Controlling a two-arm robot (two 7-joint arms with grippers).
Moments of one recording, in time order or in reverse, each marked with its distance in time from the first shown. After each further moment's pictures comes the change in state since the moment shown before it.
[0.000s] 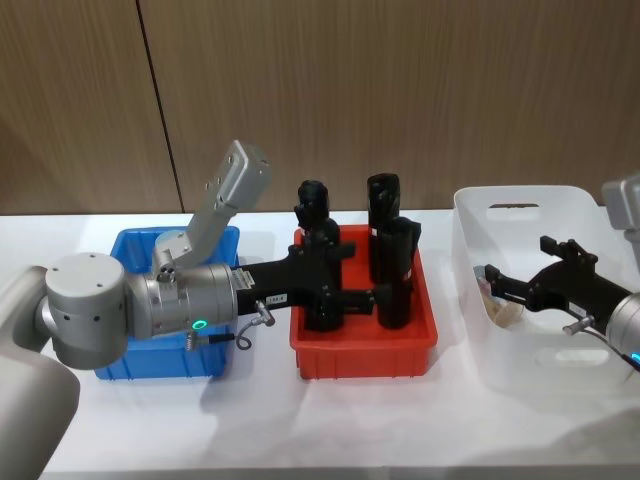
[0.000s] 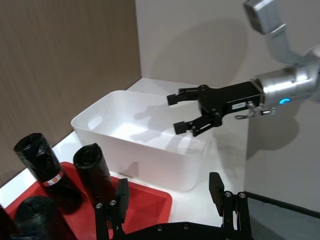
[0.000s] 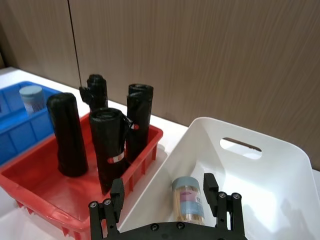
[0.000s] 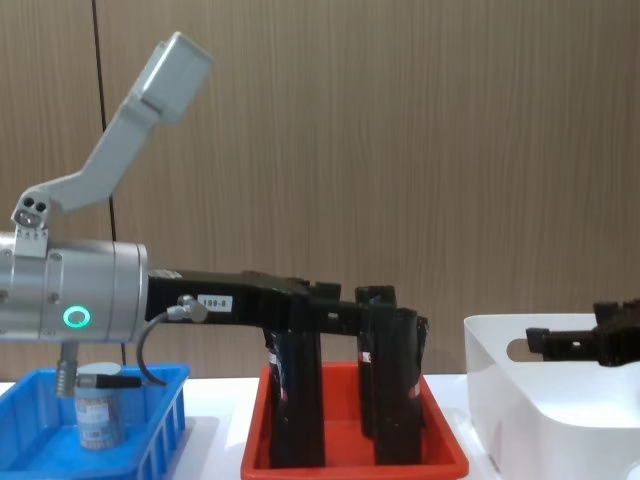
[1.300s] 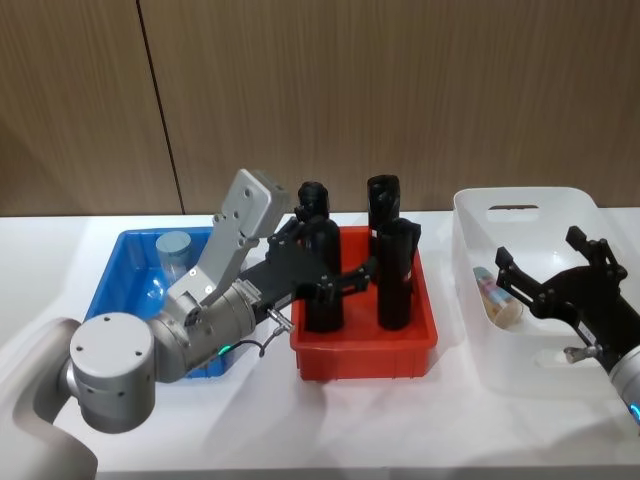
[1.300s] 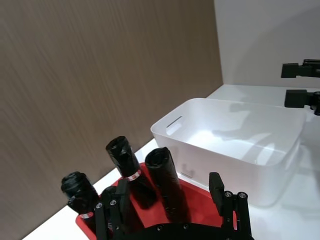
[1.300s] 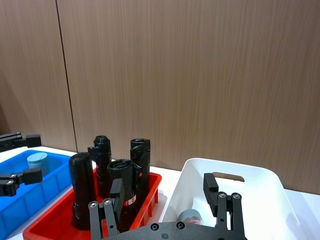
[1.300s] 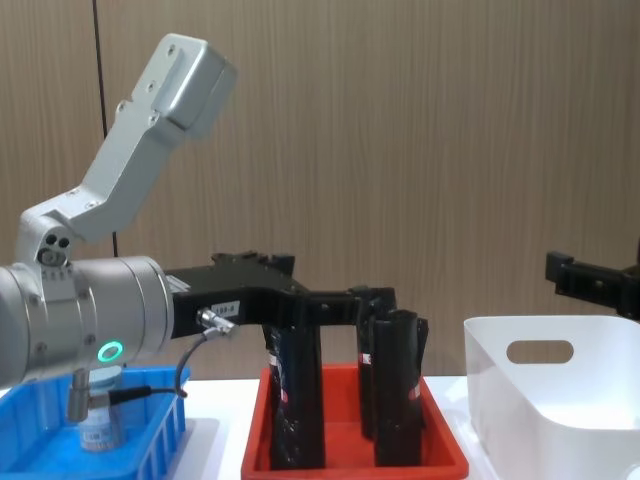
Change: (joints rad) left arm 0.165 0.017 0.047 -0.215 0.089 -0.124 0.518; right arm -0.278 -0.049 0.033 -0.293 0.029 -0.219 -0.260
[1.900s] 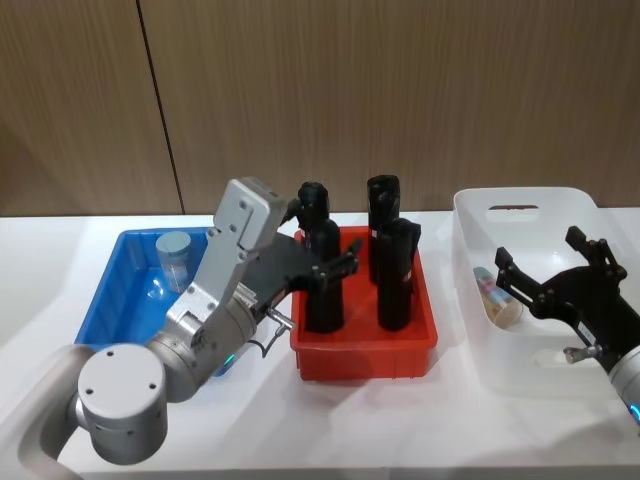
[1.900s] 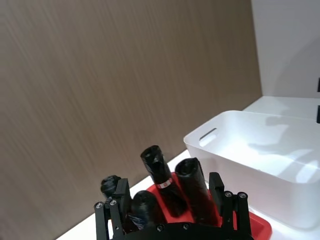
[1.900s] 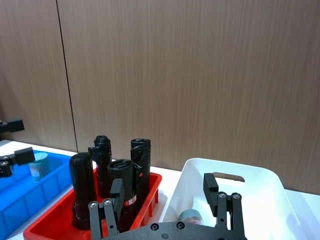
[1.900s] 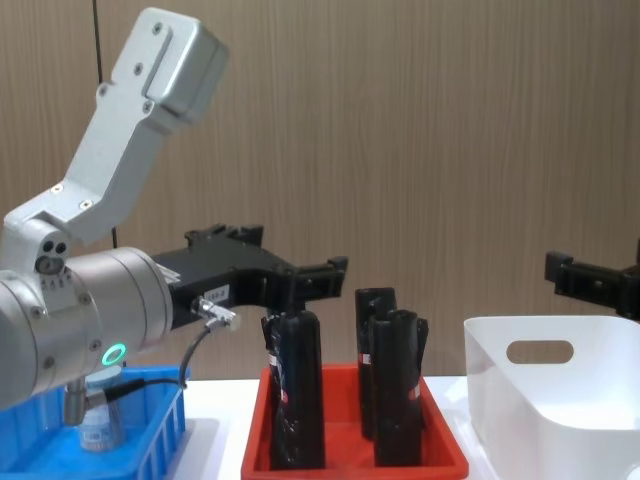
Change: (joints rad) left arm 0.073 0.008 0.021 -0.095 0.040 -0.056 0.230; right arm 0.000 0.000 -0.001 0.000 0.000 0.000 0.000
